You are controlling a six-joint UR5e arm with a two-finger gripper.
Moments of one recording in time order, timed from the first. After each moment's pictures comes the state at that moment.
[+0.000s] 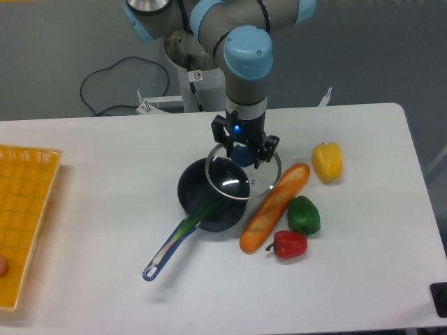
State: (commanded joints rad) arm 2.52 -1.65 -1.91 -1.03 1.52 0.92
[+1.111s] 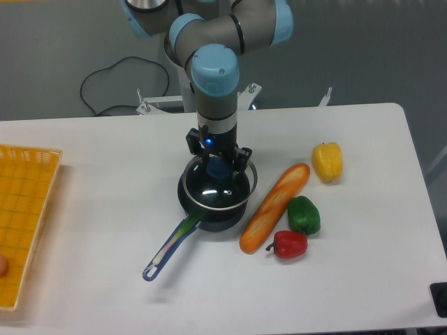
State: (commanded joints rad) arm 2.42 -1.69 -1.93 -0.99 1.53 0.83
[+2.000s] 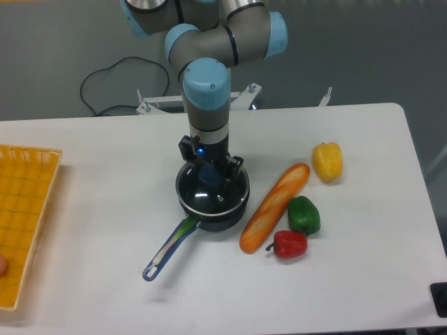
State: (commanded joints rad) arm 2.40 -1.72 -1.92 -0.99 1.53 0.81
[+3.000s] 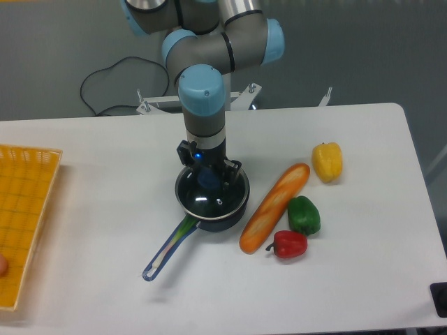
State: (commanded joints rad) arm 2.38 -1.74 -1.91 -0.97 1.55 0.79
